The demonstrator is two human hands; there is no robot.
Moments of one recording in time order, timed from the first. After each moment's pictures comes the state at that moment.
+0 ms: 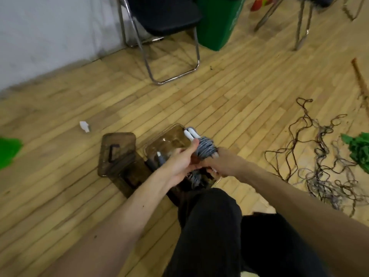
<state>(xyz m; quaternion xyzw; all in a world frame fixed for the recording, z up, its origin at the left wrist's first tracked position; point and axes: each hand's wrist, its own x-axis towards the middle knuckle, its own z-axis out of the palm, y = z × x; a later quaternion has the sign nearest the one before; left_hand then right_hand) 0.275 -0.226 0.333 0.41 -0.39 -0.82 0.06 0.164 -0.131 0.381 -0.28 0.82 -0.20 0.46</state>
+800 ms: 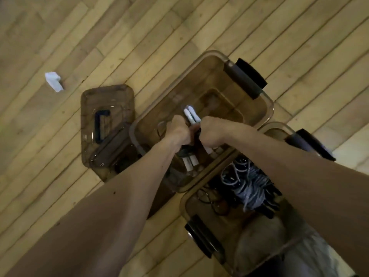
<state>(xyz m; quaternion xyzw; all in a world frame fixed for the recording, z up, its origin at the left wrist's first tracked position) 0.175 -0.398 -0.060 0.64 -0.62 -0.43 -0.18 0.078 -0.341 -0.026 -0.40 0.72 0.03 0.57</state>
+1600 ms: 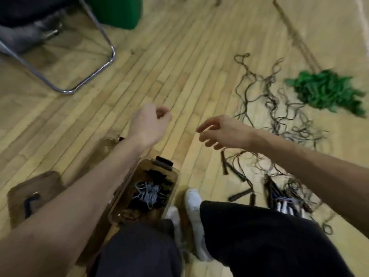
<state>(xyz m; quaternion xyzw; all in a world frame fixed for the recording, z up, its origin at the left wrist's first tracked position) 0.056 -0.215 0.303 0.26 -0.86 -0.43 0.05 -0.032 -0.024 0.335 -0.20 0.85 -0.28 0.40</state>
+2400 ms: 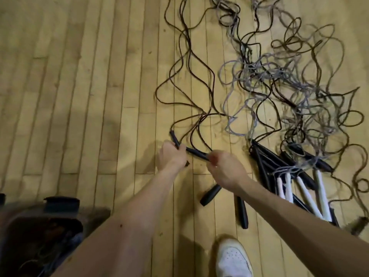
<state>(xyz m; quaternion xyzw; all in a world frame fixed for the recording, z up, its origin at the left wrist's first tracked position) -0.117 0.062 -0.058 0.40 -0.81 -0.40 -0.18 -0.098 0.203 -0.011 0.06 0.88 -0.31 0.35</state>
